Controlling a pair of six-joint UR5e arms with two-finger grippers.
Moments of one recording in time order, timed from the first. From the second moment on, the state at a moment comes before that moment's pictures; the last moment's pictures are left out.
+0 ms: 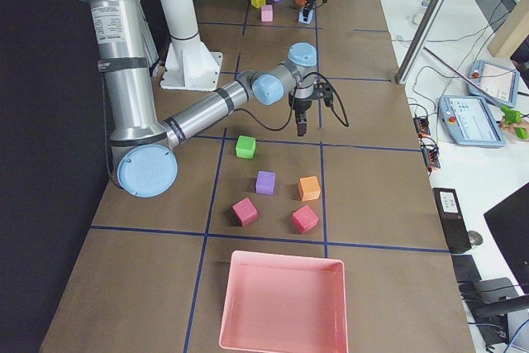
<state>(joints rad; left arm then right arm) -0.92 -1.92 -1.45 -1.83 -2.15 -0.48 0.99 -1.43 1.95 -1.53 2.16 0.68</state>
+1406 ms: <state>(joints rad) -0.57 -2.56 -1.38 -1.53 -1.97 -1.12 1.11 -1.51 1.95 -1.53 2.23 0.59</state>
